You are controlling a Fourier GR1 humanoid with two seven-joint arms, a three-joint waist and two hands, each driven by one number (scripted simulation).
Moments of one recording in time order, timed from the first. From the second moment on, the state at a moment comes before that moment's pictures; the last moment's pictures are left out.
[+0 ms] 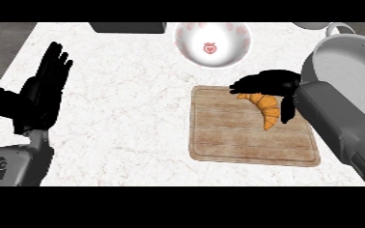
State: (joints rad) left arm -0.22 0.34 -0.02 -1.59 0.22 0.25 0.18; right arm -0.87 -0.46 0.70 -0.50 0.72 0.22 -0.93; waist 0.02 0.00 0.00
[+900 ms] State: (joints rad) left arm -0.19 0.33 0.02 -1.63 0.19 0.24 0.21; right arm -0.85 -0.36 0.62 -0.43 0.80 0.13 -0.87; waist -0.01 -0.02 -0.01
